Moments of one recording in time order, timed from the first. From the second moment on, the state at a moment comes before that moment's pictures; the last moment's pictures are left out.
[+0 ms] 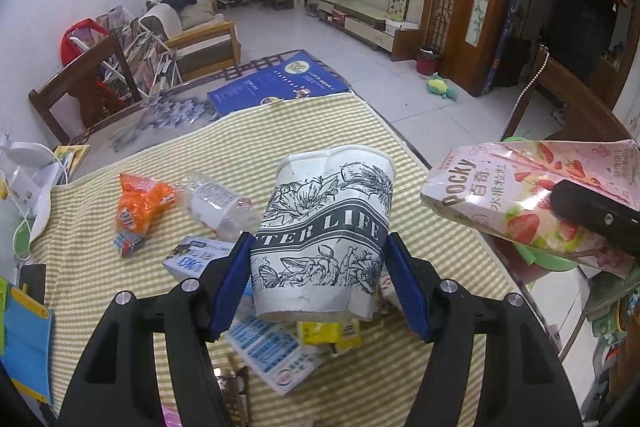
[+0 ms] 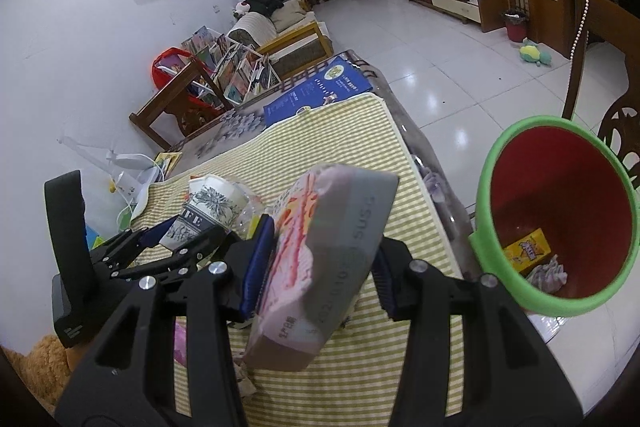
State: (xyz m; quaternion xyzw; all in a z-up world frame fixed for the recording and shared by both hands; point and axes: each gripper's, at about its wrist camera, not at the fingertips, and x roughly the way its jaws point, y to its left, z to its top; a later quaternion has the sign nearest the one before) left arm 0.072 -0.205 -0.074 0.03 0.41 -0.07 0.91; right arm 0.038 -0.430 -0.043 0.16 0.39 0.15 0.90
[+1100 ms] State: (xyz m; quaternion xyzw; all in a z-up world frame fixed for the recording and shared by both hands) left arm 0.104 -0.439 -0.070 0.05 0.43 -0.25 0.87; right arm 0.000 -0.644 -0.063 0.20 0.37 -0.07 0.90
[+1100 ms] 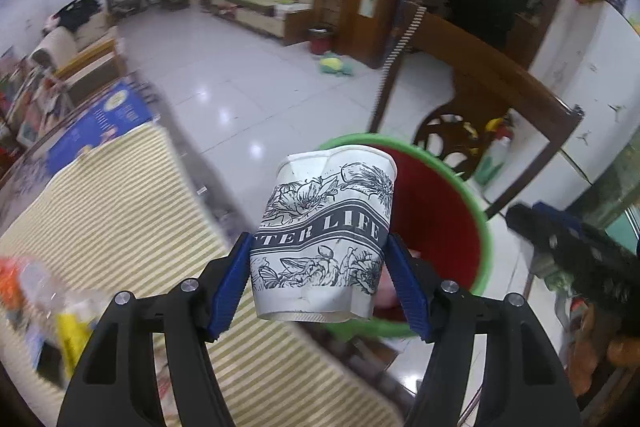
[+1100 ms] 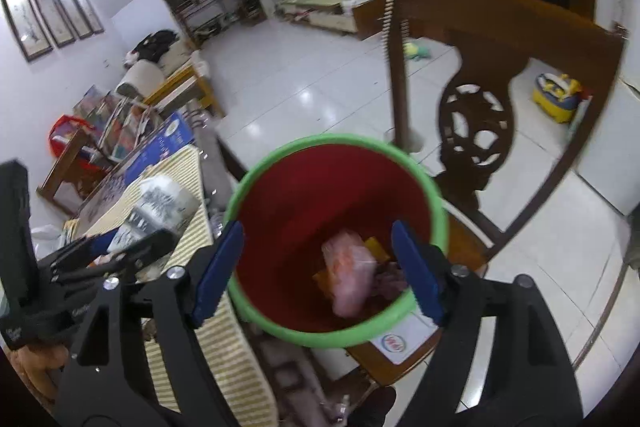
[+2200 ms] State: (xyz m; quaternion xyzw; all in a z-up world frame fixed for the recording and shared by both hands) left arm -0.036 -0.059 -0.140 -0.17 0.51 0.13 0.83; right arm 0.023 -0.410 -0.094 0.12 0.46 0.13 0.87
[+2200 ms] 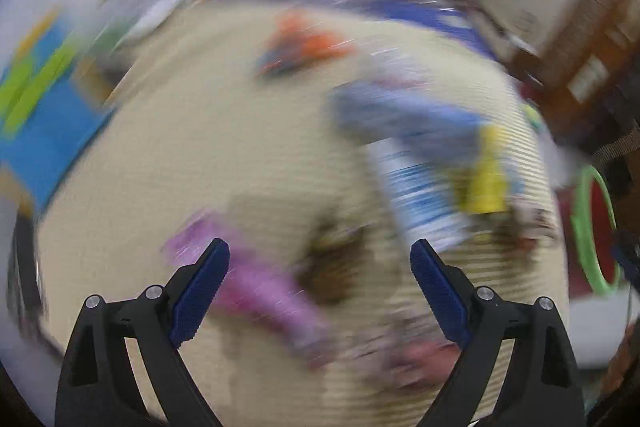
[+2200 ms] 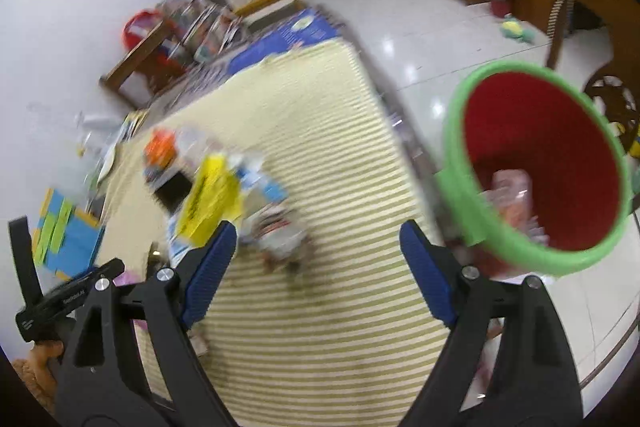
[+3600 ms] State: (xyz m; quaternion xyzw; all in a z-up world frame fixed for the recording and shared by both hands) left arm 0.032 -0.019 -0.093 -0.03 0.42 -0.03 0.91; right arm -0.004 -0.219 -0.115 0.06 0.52 0.17 0.84
